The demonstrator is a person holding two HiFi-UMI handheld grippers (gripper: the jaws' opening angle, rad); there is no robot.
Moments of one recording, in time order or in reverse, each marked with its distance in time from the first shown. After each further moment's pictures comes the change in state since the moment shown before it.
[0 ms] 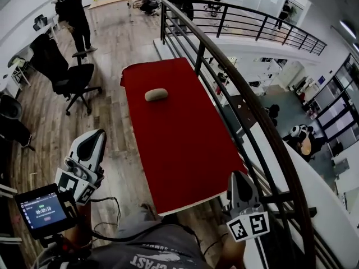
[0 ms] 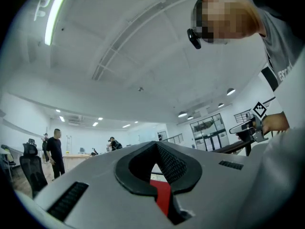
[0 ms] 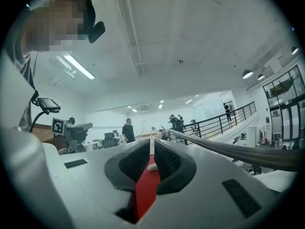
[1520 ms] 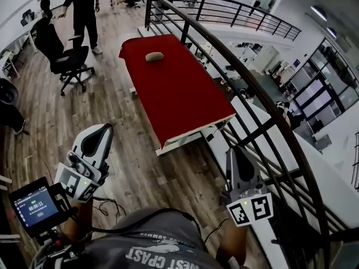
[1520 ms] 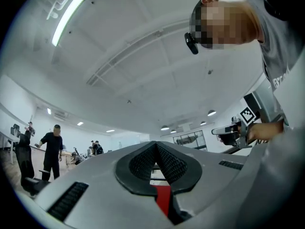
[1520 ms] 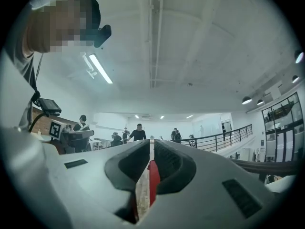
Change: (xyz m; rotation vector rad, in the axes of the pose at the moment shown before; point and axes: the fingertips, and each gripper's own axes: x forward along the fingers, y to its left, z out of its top) left arm -0.451 -0.188 0.094 -0.112 -0.131 -0.202; right arm -0.407 0.307 0.020 -0.167 -0.119 -0.034
